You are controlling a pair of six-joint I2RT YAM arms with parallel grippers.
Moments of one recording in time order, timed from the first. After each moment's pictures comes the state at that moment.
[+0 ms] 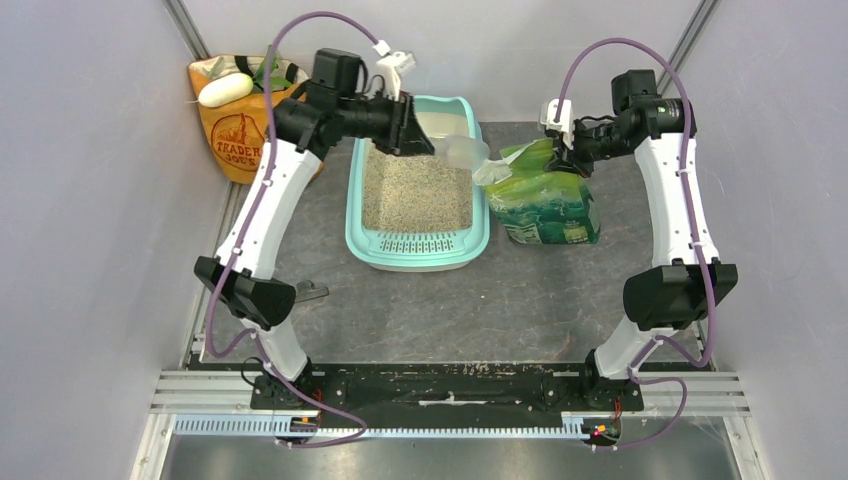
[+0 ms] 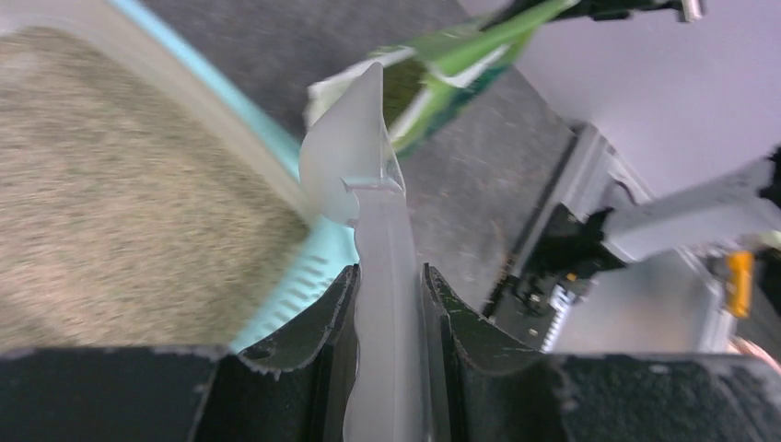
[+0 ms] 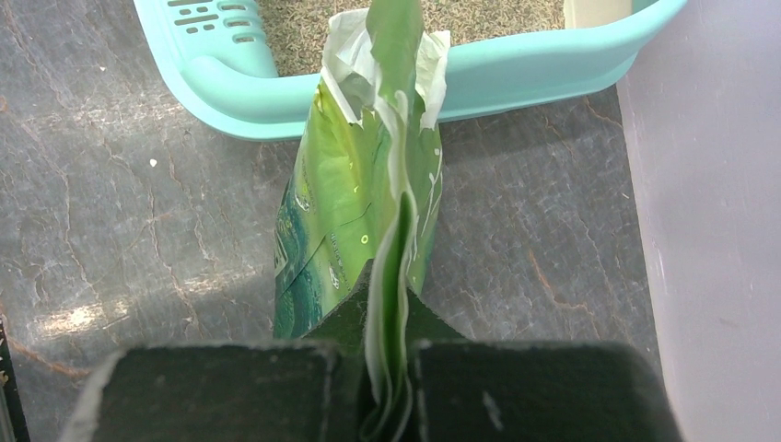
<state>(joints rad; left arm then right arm) -0.40 1.77 2.19 -0.98 0.65 -0.10 0.00 1.71 2.00 -1.37 -0.82 -1.30</state>
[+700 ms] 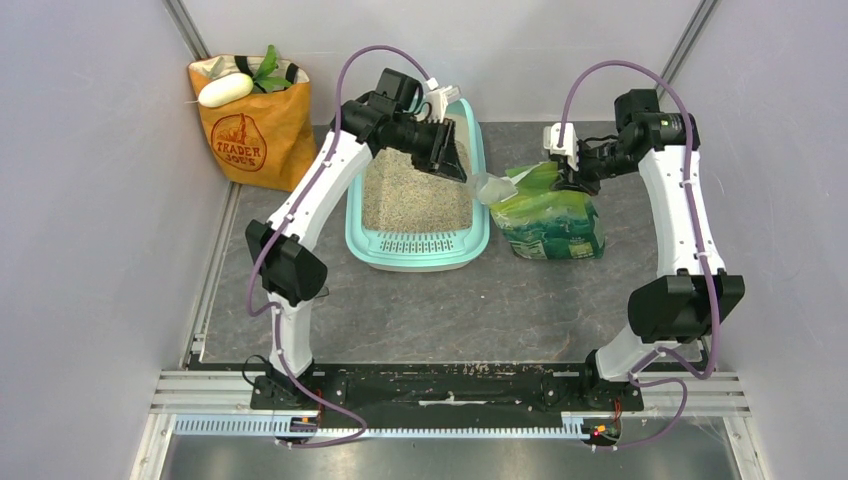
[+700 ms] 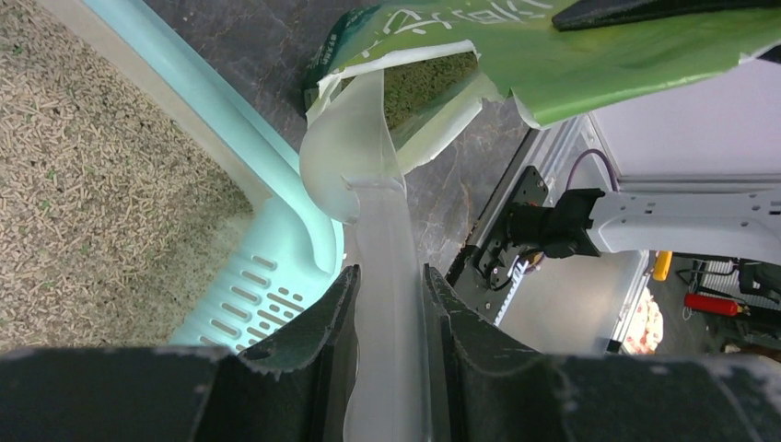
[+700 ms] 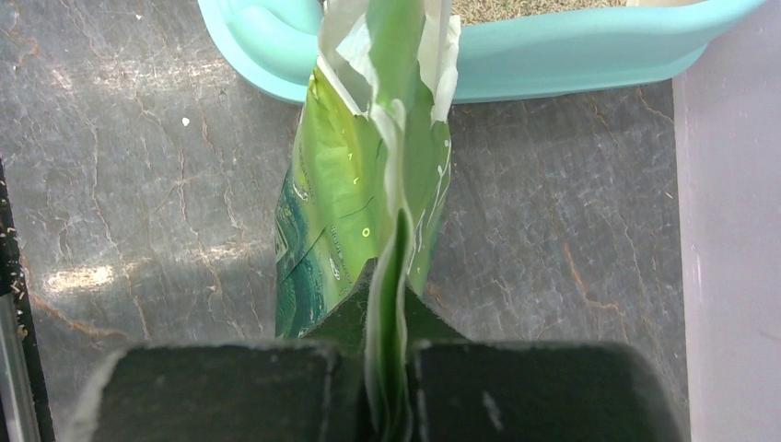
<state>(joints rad) -0.52 2.02 2.22 -1.02 0.71 -0.21 -0.02 1.64 1.85 -1.41 -0.80 -1.43</state>
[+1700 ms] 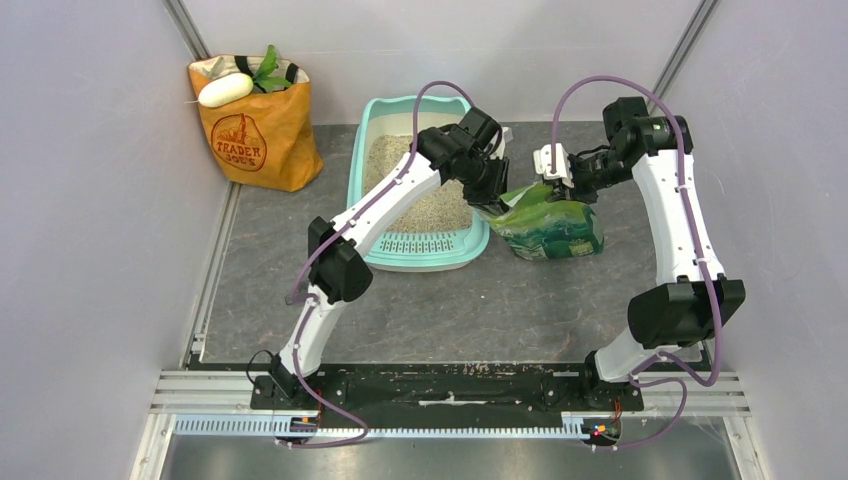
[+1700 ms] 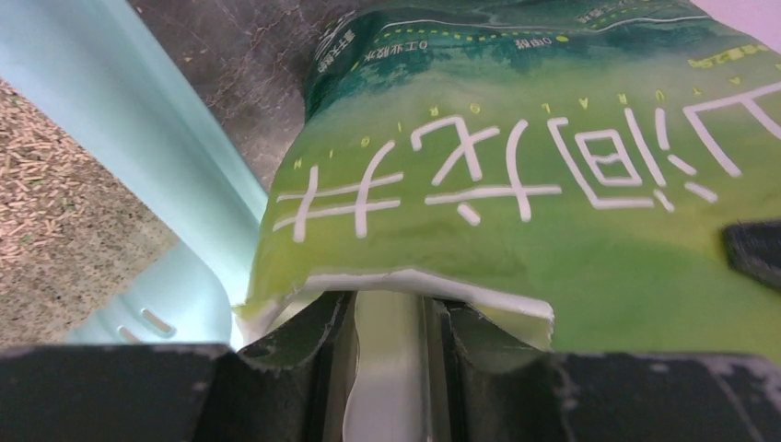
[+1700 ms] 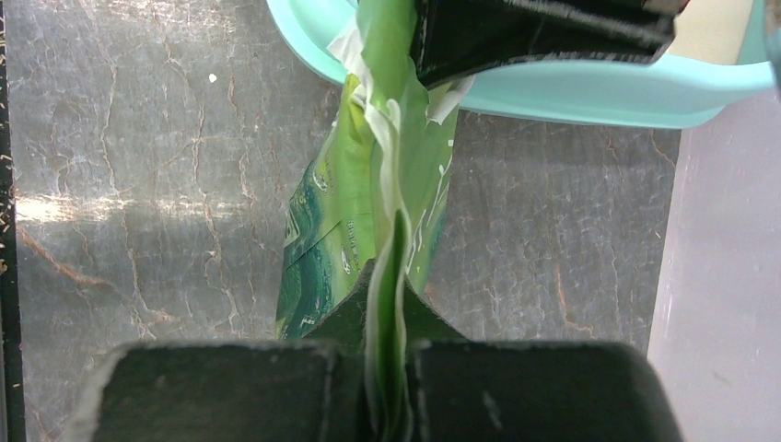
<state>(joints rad) -0.77 2.27 2.43 -1.09 0.31 -0.50 0.03 1.60 1.83 -1.51 -0.75 -1.62</state>
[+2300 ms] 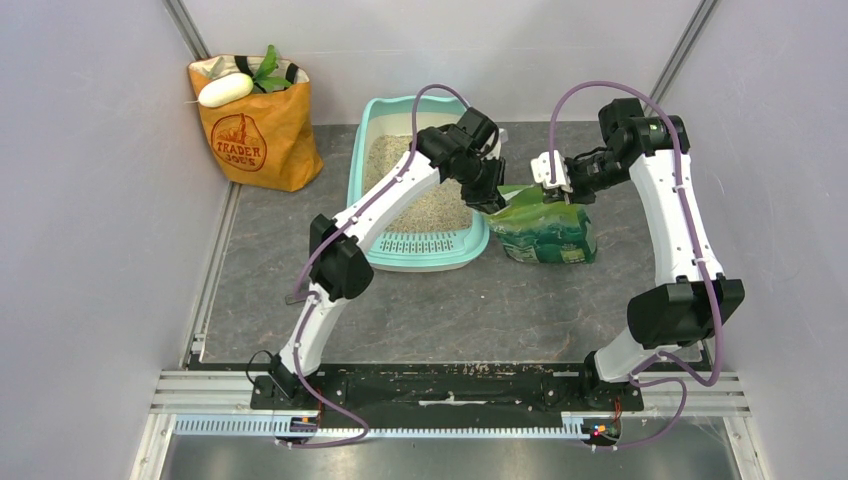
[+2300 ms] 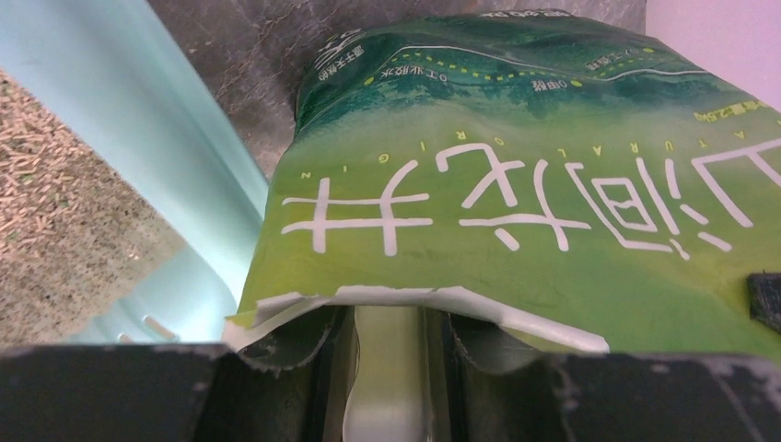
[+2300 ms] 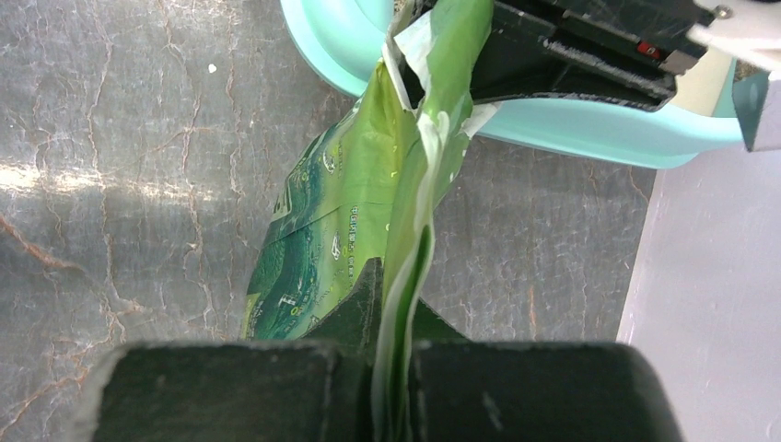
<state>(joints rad) -0.75 2.30 2.42 -1.09 0.34 -0.53 0.05 1.60 1.83 -1.53 -0.75 -1.73</state>
